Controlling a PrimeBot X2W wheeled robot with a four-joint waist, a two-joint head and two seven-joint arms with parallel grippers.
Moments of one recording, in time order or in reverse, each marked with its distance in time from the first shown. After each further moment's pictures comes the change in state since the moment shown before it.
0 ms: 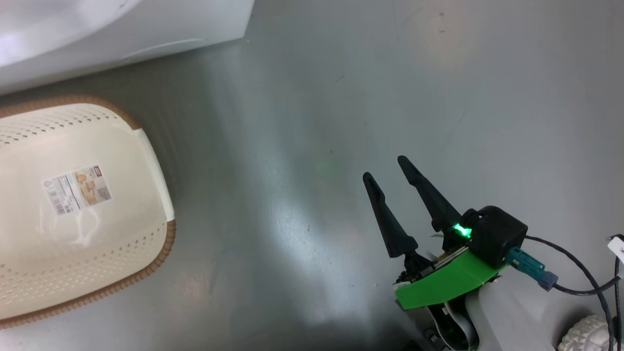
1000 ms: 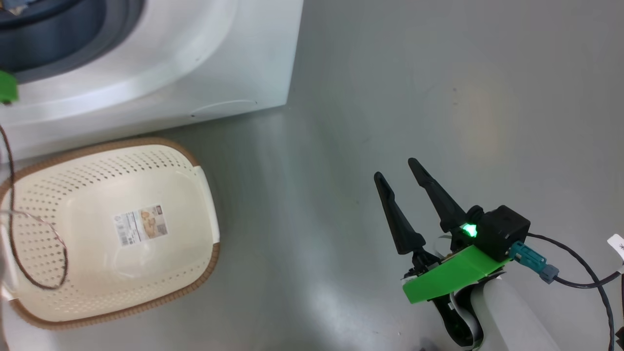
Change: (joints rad) left arm 0.387 -0.117 0.074 -0.149 0.011 0.000 0.000; right arm -0.019 -0.003 -0.035 0.073 0.005 0.000 0.000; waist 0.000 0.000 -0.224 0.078
